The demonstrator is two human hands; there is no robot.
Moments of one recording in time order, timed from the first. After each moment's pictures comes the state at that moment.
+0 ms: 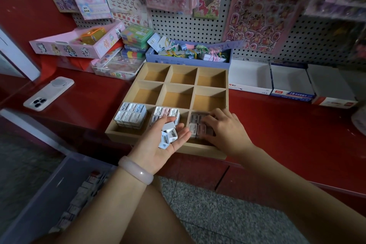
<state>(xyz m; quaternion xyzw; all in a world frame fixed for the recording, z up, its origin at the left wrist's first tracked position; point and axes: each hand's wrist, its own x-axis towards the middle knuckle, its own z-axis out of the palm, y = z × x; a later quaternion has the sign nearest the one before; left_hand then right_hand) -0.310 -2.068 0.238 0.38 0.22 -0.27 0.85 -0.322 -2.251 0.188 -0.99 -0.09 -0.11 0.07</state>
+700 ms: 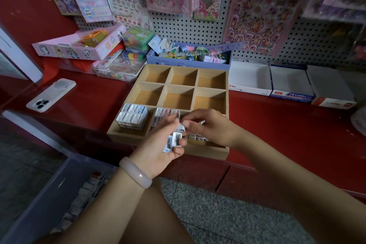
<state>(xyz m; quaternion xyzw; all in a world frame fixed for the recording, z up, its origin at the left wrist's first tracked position) -0.318 -2.067 0.242 0.49 0.12 -0.30 0.81 -0.313 -2.229 0.235 -0.87 -0.16 0.05 0.47</state>
